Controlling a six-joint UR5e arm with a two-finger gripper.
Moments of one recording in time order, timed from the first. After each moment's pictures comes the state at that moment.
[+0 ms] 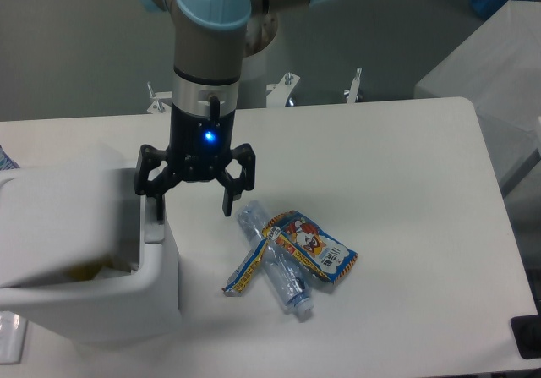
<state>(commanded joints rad) 2.29 -1.72 -1.59 -0.96 1.28 -0.02</state>
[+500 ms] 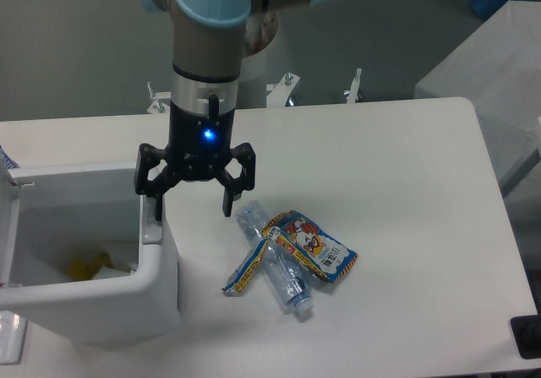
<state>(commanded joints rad) 2.30 -1.73 -1.49 -0.96 1.28 -0.01</state>
